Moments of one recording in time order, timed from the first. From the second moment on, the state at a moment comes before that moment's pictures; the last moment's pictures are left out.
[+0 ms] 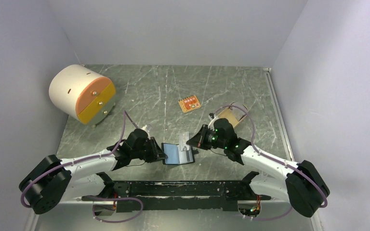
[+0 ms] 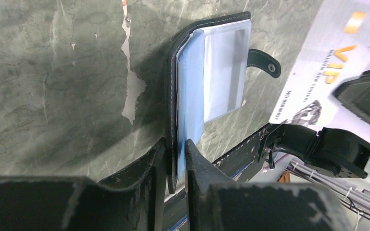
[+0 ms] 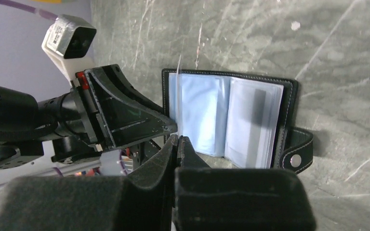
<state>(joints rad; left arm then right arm) -0.77 1.13 0.31 0.09 0.21 -1.10 0.67 1.08 0.45 0.10 -0.31 0.93</state>
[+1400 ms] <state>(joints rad) -0.77 1.13 0.33 -0.02 0.18 -0.99 0.69 1.41 0.28 0.58 -0.35 0.96</state>
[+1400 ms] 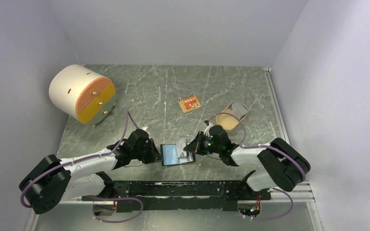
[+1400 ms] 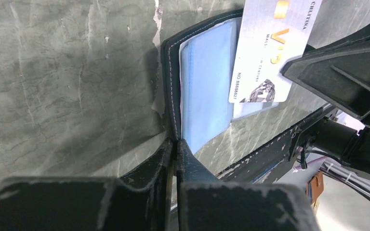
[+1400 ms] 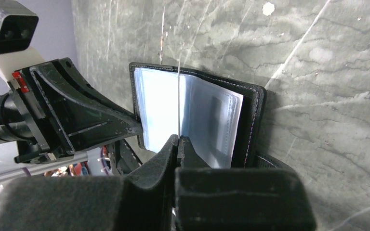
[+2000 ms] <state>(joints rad) -0.77 1.12 0.33 -0.03 0.17 -0.98 0.68 1.45 0.23 0.71 -0.38 0.97</state>
